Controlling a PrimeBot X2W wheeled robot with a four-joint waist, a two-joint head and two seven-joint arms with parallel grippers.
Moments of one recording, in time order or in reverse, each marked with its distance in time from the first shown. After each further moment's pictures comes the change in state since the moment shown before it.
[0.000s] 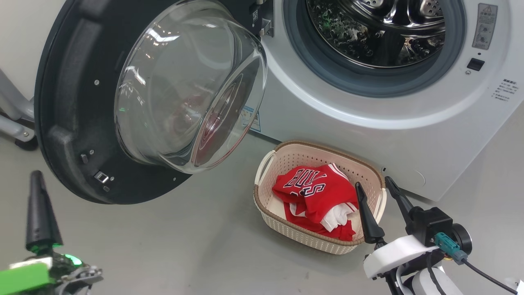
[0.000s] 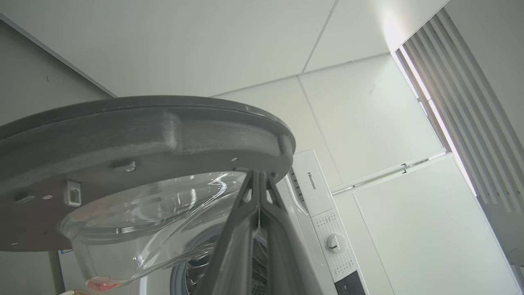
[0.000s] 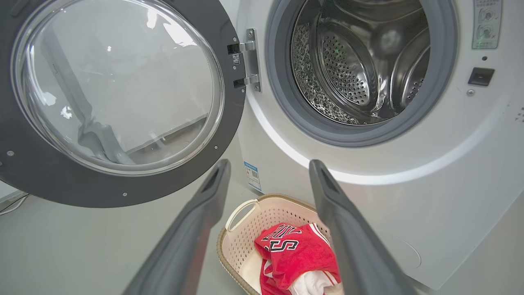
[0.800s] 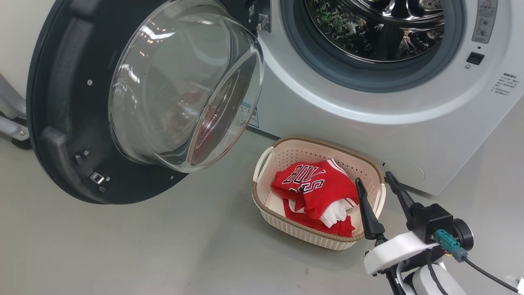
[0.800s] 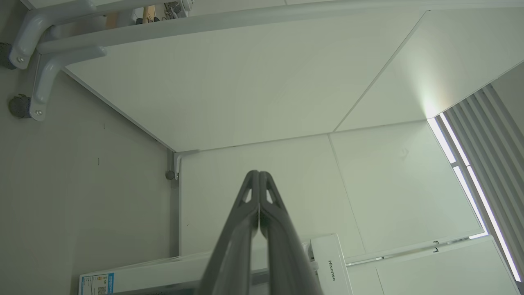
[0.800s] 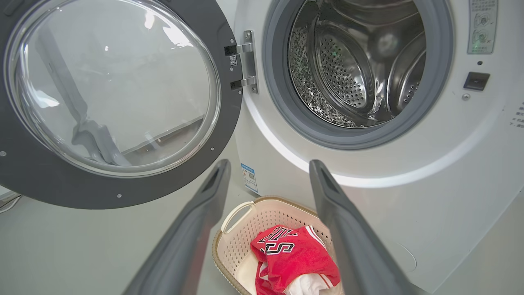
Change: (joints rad) left arm -0.254 0.286 0.386 0.374 -0.353 0.126 0.231; right arm -0.010 -0.011 0.006 -0.017 -0.008 -0.006 0.002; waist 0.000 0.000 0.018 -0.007
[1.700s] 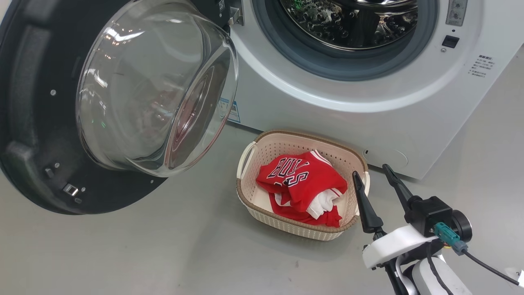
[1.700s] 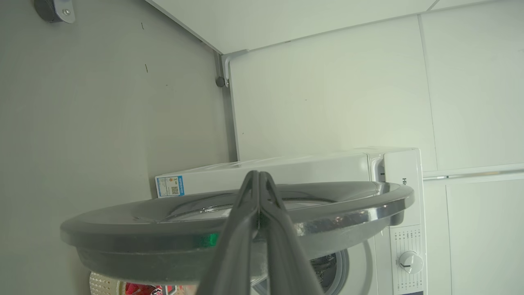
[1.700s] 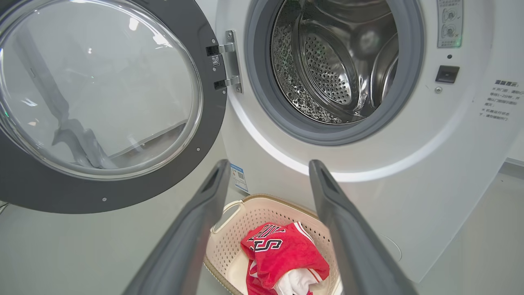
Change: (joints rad) left arm -0.102 0.149 -0.225 0.259 -0.008 0.014 0.295; right arm -0.027 -0.001 0.008 -0.007 -0.001 0.009 0.012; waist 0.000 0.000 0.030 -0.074
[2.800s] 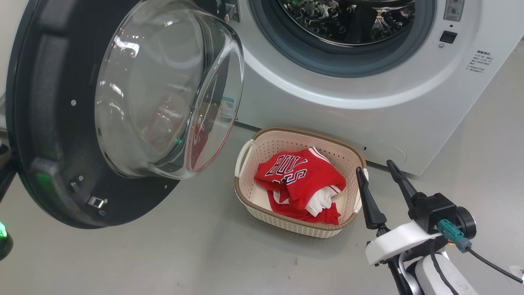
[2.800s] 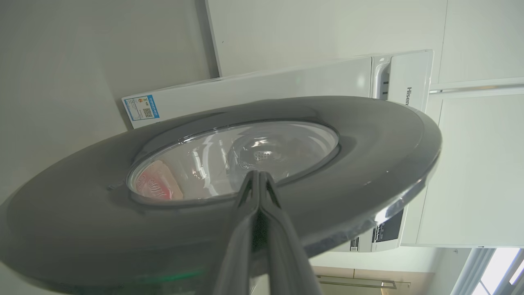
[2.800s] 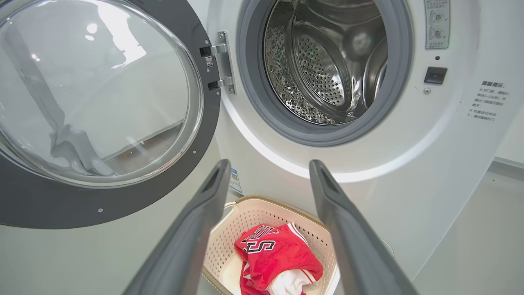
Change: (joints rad) left arm -0.054 0.008 -0.103 0.017 -0.062 -0.073 0.276; right arm -0.009 -0.010 -0.007 -0.006 0.000 -0.002 0.000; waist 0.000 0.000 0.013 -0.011
